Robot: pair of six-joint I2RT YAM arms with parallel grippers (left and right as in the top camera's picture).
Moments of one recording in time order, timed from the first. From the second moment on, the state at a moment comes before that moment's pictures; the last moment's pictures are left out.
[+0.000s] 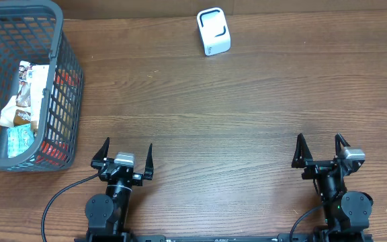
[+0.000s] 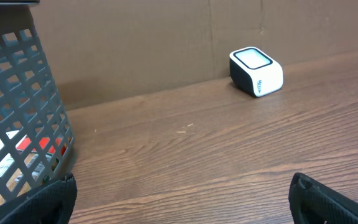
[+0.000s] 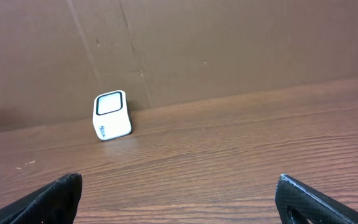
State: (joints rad) left arm -0.02 0.02 0.01 -0.07 0.08 0.16; right arm 0.03 0.01 0.02 -0.03 -0.04 0.20
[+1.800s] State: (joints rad) left arm -0.02 0.02 0.01 -0.07 0.10 0.22; right arm 0.03 0.01 0.02 -0.03 -0.04 0.20
